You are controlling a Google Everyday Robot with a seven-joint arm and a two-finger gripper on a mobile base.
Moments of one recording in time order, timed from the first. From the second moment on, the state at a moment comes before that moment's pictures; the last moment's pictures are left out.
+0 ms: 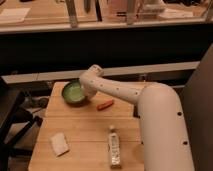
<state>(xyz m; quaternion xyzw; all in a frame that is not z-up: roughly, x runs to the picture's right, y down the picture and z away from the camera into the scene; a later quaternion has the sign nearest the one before) -0.096 0.041 0.937 -0.15 -0.18 -0.43 0.87</state>
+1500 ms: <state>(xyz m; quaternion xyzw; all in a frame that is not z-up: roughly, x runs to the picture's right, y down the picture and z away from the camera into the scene) -0.092 0.047 0.909 -0.12 -0.15 -0.46 0.86</state>
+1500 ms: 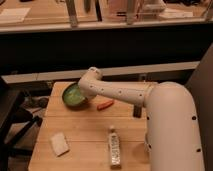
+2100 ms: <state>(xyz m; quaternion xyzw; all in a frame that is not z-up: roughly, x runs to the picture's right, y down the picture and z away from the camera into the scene) -0.092 0.049 0.898 -0.11 -0.15 -0.49 0.85</state>
